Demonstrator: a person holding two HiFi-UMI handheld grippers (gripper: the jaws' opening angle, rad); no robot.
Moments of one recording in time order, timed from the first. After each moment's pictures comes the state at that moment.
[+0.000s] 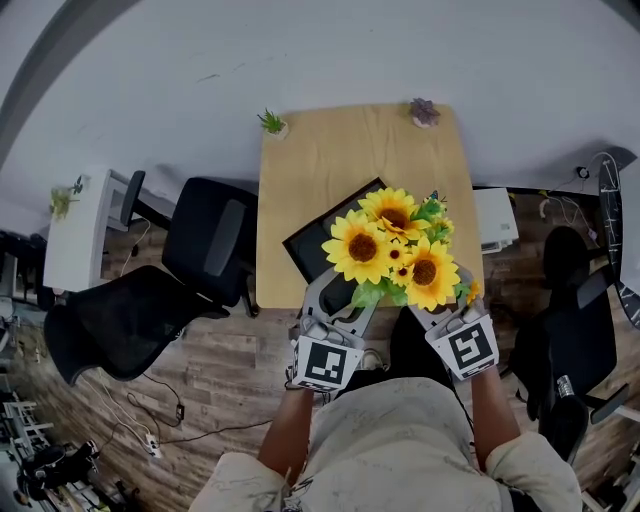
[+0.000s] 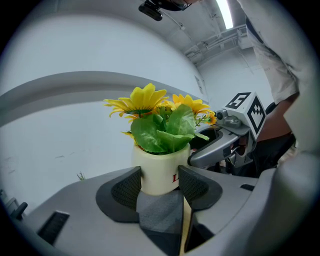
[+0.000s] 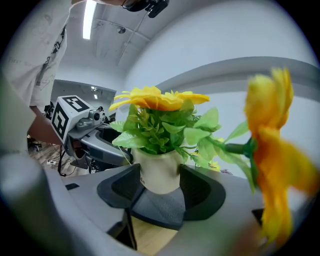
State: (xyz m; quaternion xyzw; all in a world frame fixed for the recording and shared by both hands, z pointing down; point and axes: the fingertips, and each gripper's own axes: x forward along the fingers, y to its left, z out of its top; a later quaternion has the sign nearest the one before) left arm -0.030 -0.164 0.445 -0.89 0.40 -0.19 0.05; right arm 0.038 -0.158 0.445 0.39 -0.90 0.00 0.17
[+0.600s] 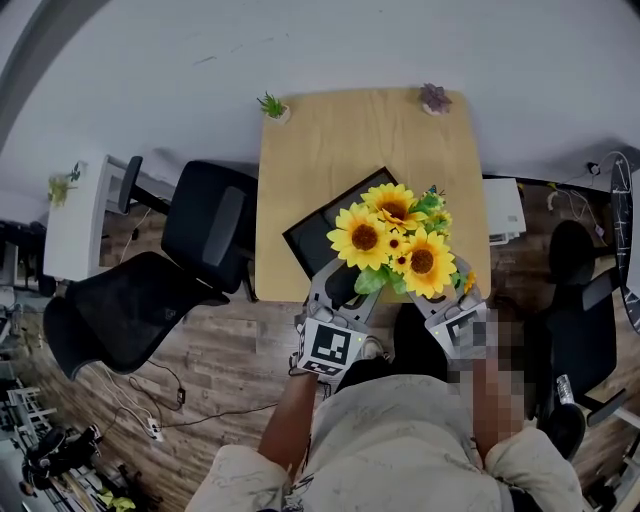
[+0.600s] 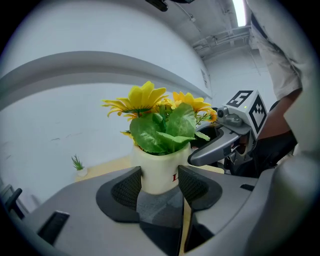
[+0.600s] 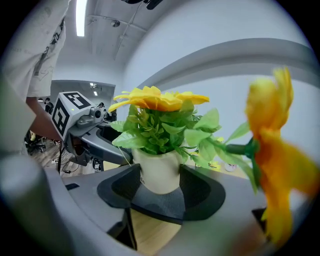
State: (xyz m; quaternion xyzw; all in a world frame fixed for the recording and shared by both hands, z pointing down) left arm -0.028 -0.188 0.501 -0.89 0.40 -0.23 0.00; right arm 0.040 -0.186 0.493 0.38 -0.91 0.02 0.19
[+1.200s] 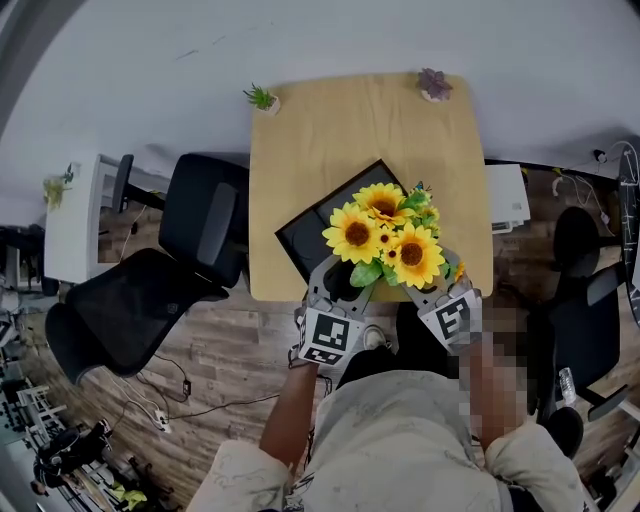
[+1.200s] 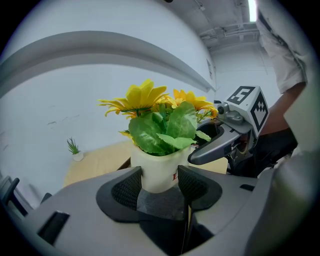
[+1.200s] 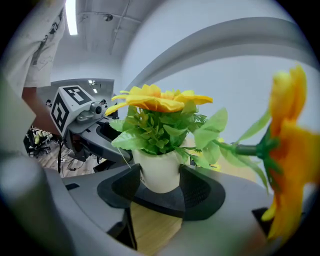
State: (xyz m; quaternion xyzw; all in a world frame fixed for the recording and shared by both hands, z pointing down) left arm -0.033 -0.209 0.559 -0.87 0.40 -0.28 -0.05; right arm 0.036 -0.209 0.551 0.35 -0.90 0.07 0.23
